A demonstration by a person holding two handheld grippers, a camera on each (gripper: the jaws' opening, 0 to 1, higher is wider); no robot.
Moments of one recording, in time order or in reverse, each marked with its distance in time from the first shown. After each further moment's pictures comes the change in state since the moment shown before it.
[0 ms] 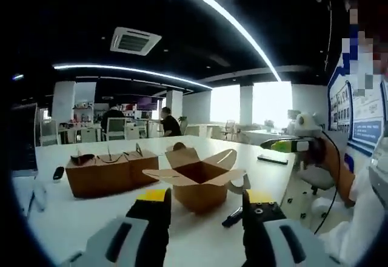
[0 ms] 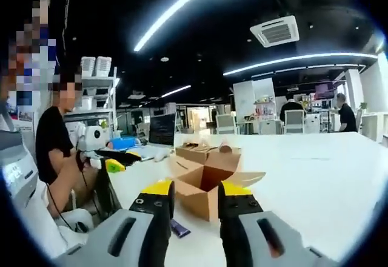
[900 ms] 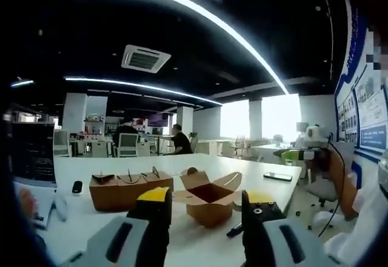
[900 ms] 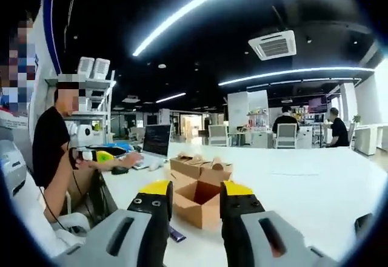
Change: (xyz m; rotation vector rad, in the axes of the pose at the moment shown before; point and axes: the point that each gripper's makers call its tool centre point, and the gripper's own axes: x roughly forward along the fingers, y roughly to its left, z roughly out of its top) left arm -0.041 0.002 0.039 0.010 -0.092 0.067; right arm -0.030 0.003 0.039 -0.043 -0.054 -0.053
